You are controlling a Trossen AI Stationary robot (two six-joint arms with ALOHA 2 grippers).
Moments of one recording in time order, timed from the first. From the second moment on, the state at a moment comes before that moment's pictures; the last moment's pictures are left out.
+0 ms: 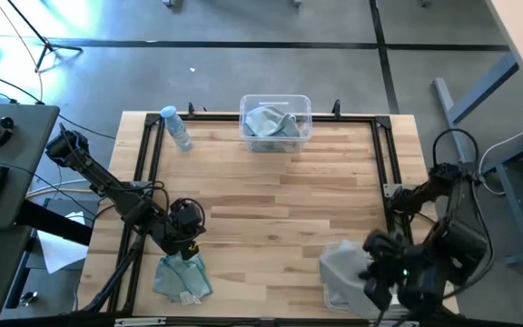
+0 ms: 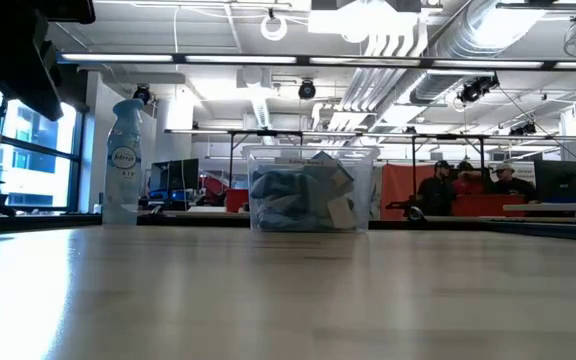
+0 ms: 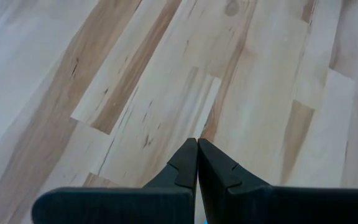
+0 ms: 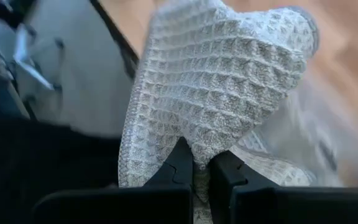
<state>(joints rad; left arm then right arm) -0.67 1.19 0.76 -0.65 -0.46 -1.00 0.97 1.67 2.08 -1.57 0.29 1.63</state>
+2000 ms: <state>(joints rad) -0.52 1.19 0.76 -0.55 -0.37 -0.79 1.01 1.74 1.49 -1.34 0.06 2.18</state>
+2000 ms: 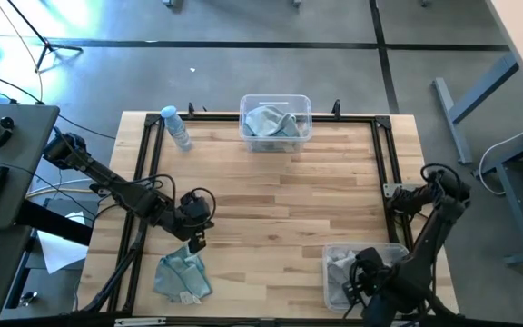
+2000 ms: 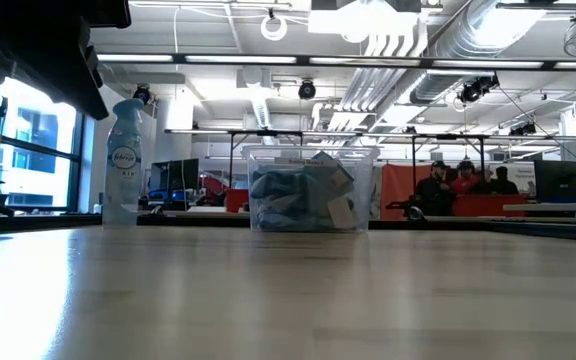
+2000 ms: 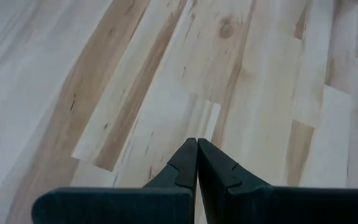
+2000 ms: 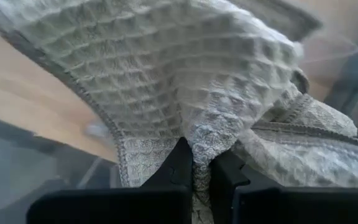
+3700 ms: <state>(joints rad) -0.51 1.19 0.76 -0.52 -0.34 -0.80 1.00 1.75 1.67 -1.54 0.11 2.00</state>
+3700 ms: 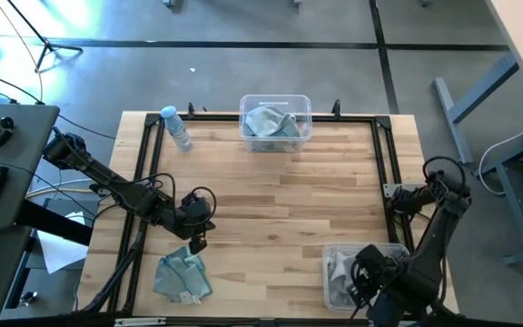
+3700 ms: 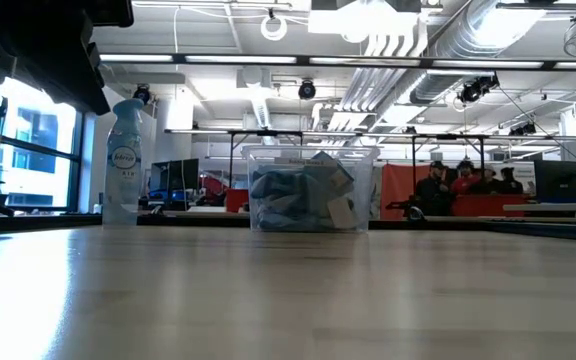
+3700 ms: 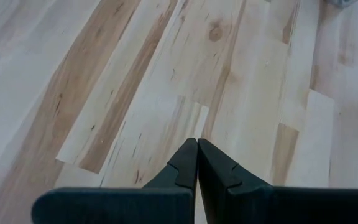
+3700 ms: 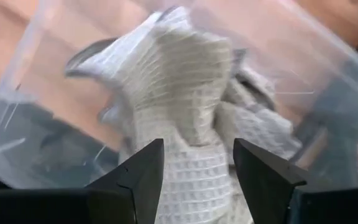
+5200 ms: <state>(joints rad) -0.44 1.19 0.76 -0.31 -0.37 -0.77 0.39 0.78 0.48 -0.18 0.30 0.34</state>
